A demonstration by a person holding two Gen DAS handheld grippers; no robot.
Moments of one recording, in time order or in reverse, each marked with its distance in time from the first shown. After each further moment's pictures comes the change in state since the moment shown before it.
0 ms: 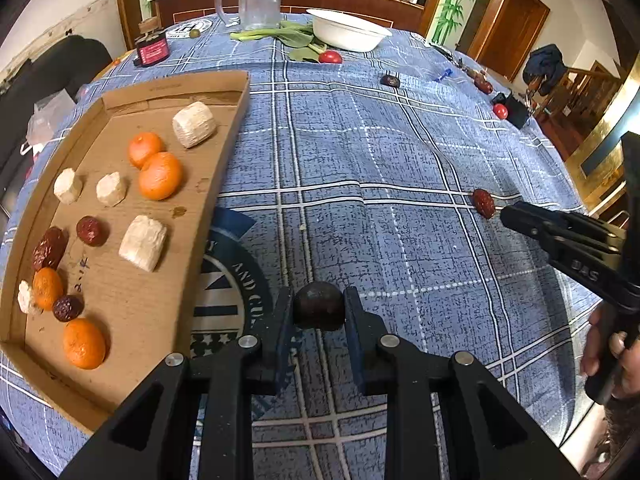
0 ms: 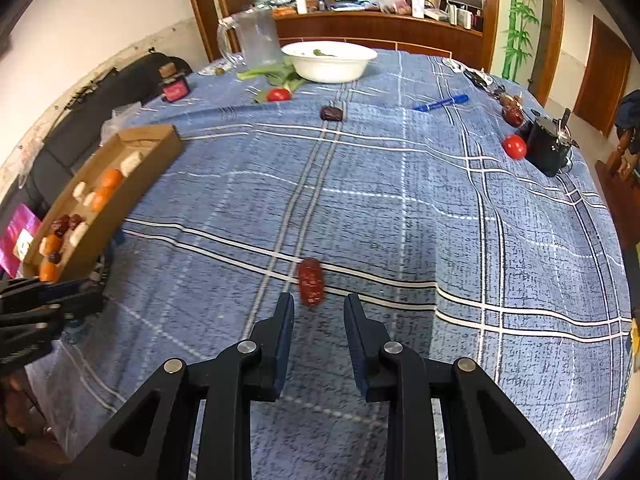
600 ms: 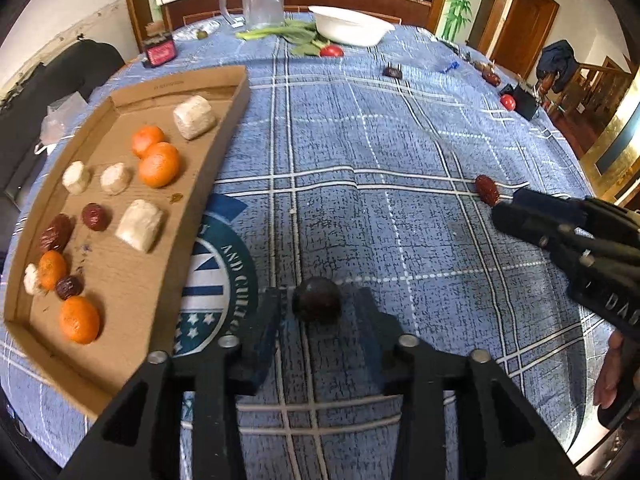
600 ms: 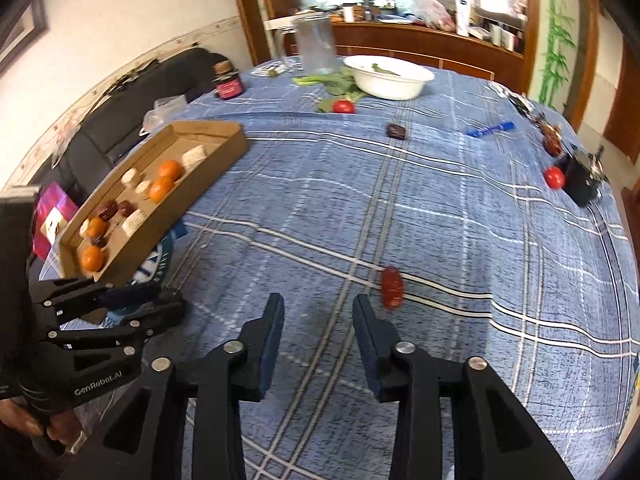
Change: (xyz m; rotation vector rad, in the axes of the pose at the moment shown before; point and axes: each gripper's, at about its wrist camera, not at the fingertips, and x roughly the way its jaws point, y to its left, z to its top) left arm -0.006 -0.016 -0.014 -0.014 -0.018 0.067; right arm -0.016 0.047 0.000 -0.100 -0.017 0.105
